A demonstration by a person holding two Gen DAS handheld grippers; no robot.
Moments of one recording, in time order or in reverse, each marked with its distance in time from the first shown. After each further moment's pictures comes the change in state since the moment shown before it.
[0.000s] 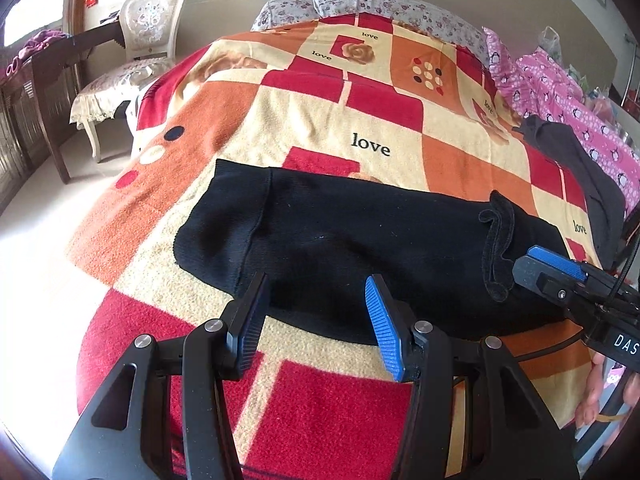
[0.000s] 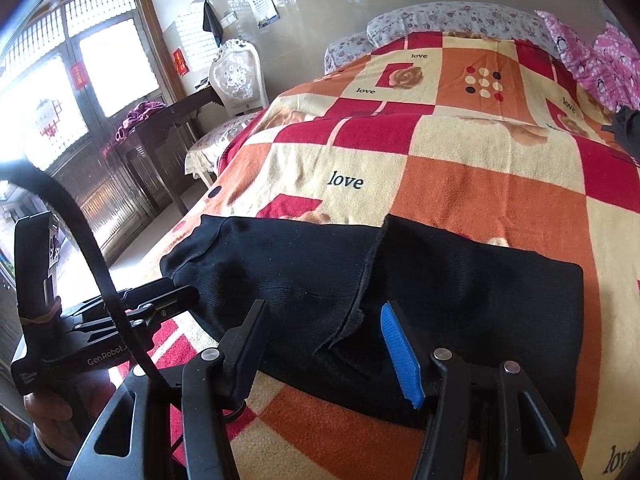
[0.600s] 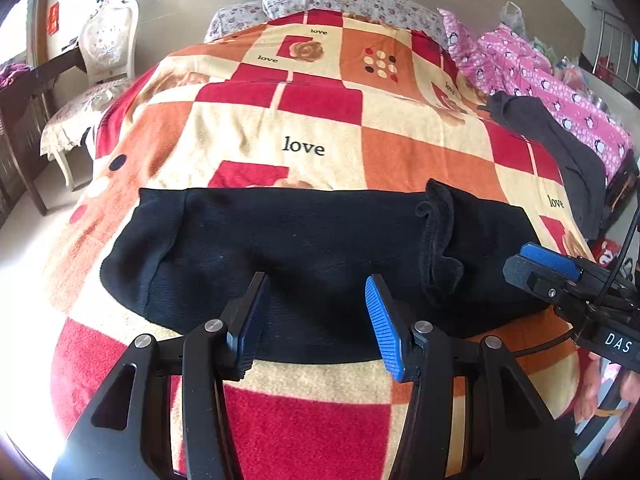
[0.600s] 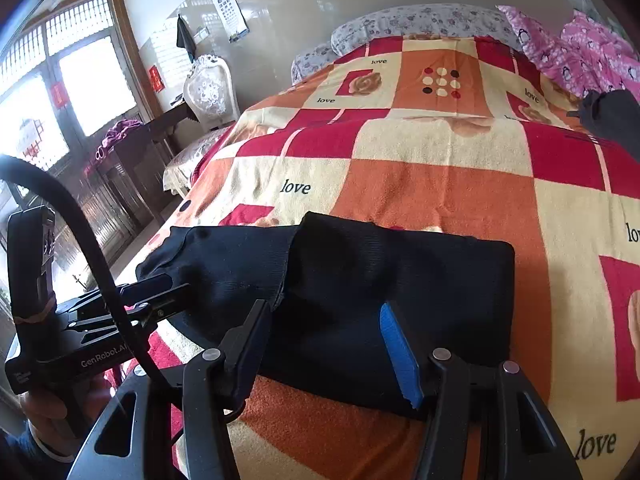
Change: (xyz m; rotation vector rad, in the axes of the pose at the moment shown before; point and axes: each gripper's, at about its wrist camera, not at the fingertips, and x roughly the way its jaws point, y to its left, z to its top) left arm 0.006 -0.056 0.008 0.116 0.001 -0.065; right arm -0.034 -0.041 -0.015 0.062 -0.035 -0.070
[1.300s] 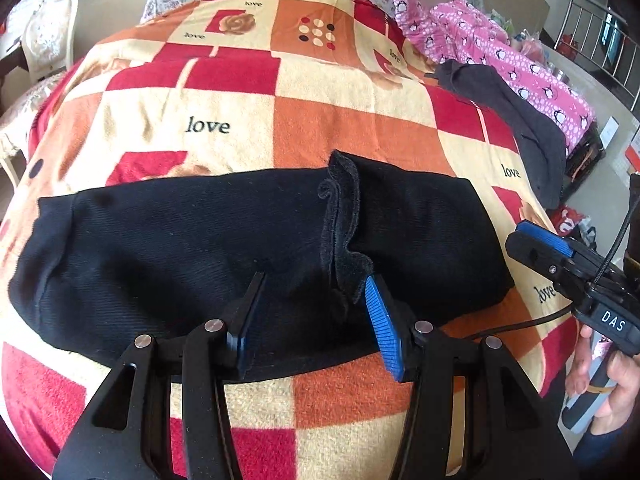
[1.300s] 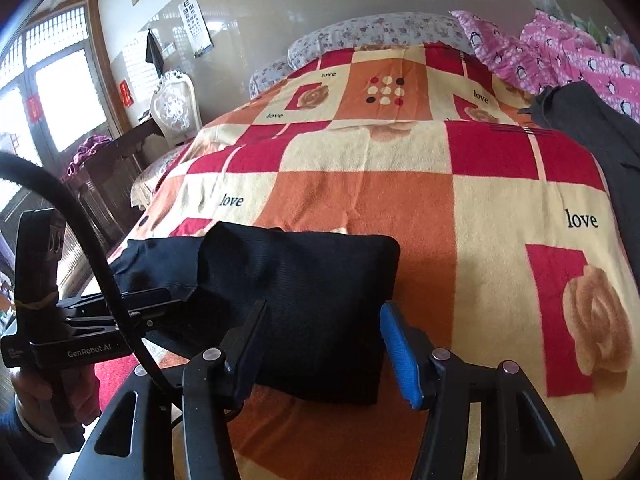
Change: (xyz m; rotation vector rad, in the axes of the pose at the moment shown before) left arm 0.028 -0.054 0.007 0.074 0.097 -0.181; right arm -0.040 -0.059 -0.011 0.042 -0.050 -0.103
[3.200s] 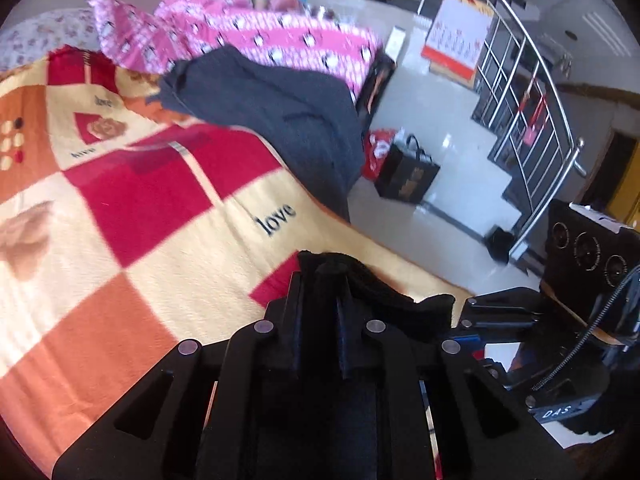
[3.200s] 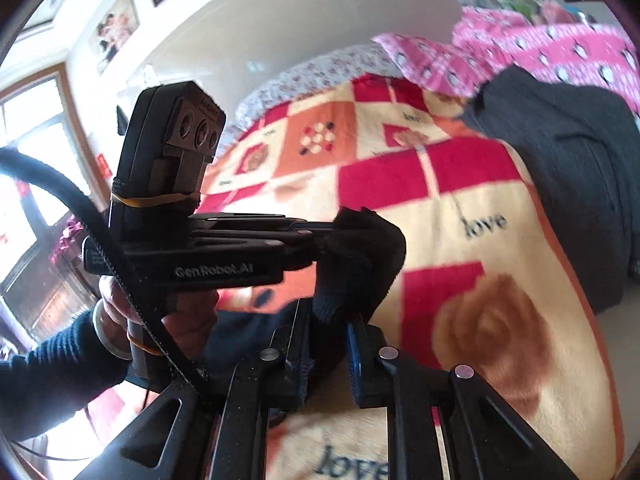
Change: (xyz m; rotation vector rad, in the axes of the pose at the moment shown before) left arm 0.087 -0.205 0.145 0.571 0.031 -0.695; right arm -0.071 -0.119 0.004 0.156 -0.194 0.007
